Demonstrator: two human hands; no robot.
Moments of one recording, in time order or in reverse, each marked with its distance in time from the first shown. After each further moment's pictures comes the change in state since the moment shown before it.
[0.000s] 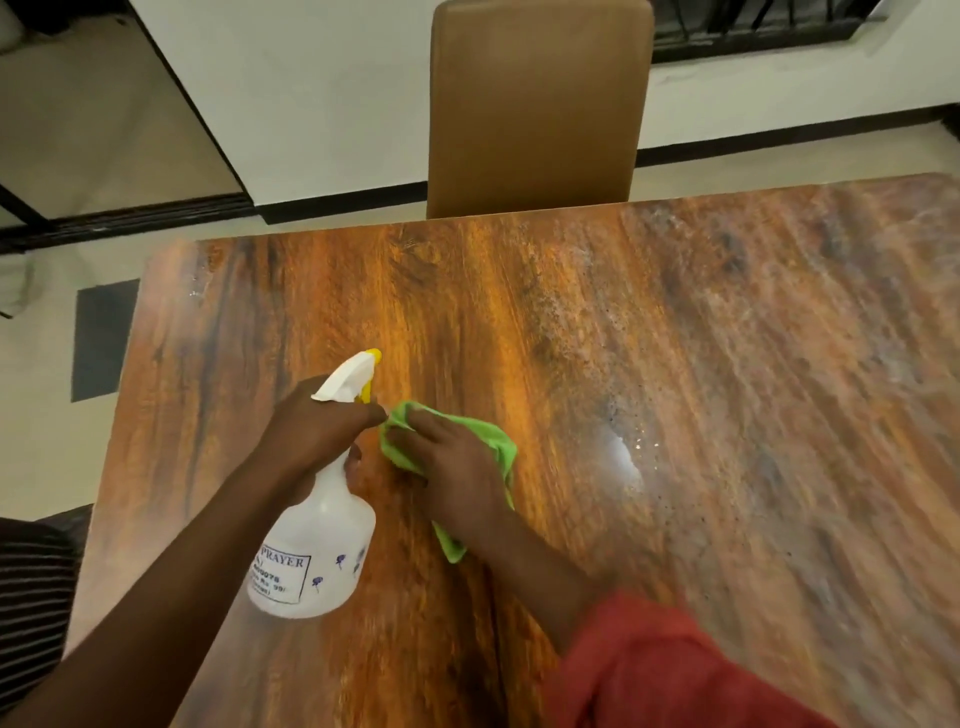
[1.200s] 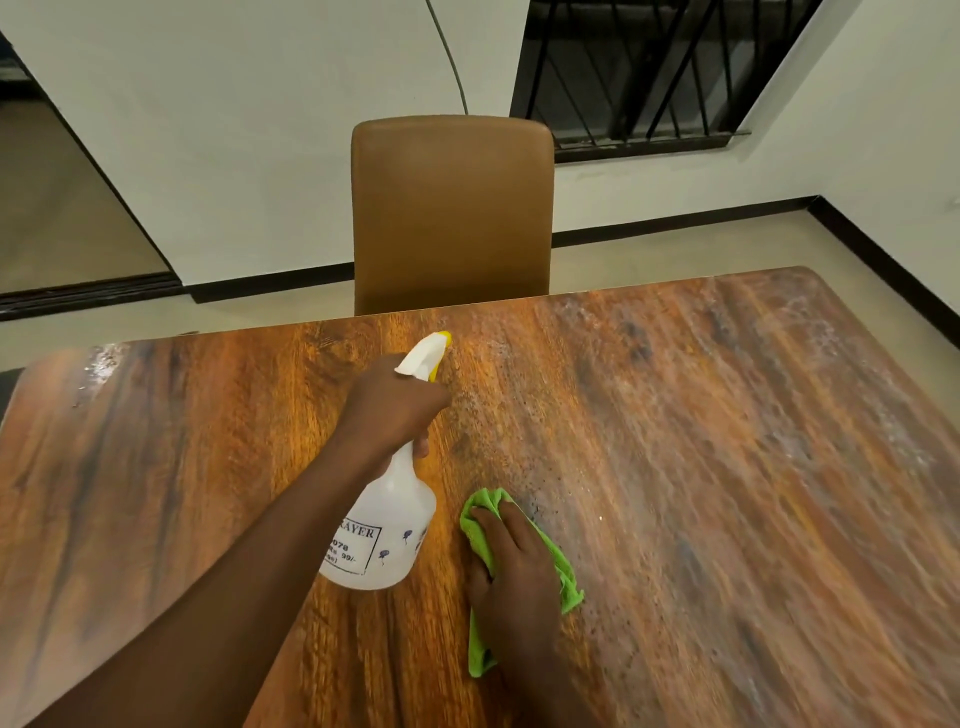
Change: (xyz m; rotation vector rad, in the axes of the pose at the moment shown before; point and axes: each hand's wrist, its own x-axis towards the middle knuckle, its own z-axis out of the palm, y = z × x) left_hand 0.027 0.139 0.121 0.063 -0.113 0.228; right_hand -0.056 0.081 -0.069 -0.291 0.258 0.563
